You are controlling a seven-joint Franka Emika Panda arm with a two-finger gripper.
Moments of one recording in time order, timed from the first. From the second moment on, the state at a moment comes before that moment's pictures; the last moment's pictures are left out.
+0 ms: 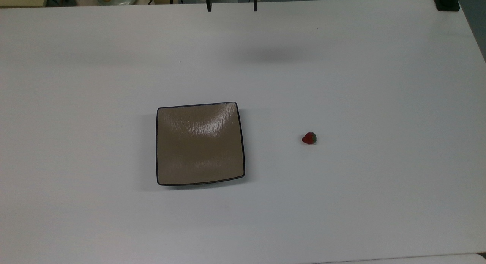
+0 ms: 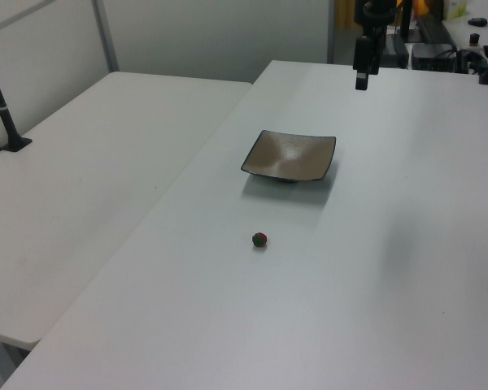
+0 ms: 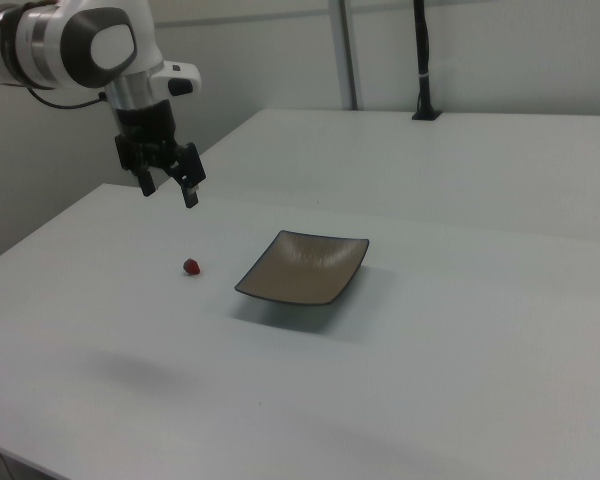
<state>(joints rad) 0.24 0.01 -0.05 -1.64 0.05 1.67 0.14</state>
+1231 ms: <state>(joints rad) 0.23 0.01 -0.08 -1.63 0.05 1.70 0.14</state>
